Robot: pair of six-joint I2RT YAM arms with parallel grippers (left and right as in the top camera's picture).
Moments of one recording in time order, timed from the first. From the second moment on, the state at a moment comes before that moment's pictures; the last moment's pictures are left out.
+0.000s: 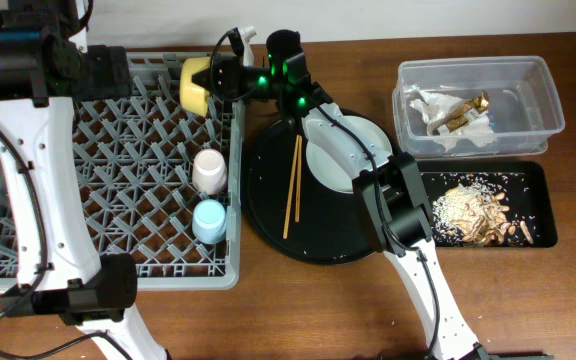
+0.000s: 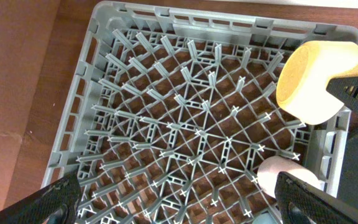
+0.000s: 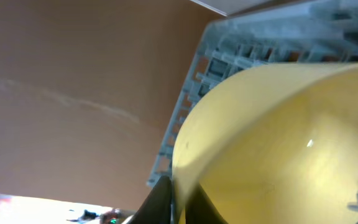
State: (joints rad) left arm 0.04 1.98 2.58 -1.59 -0.26 -0.04; right arm 0.47 2.62 2.23 0.25 -0.95 1.08
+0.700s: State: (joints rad) left arm 0.04 1.98 2.58 -1.59 -0.26 -0.04; right arm 0.41 2.44 2.22 -0.49 -0.75 0.60
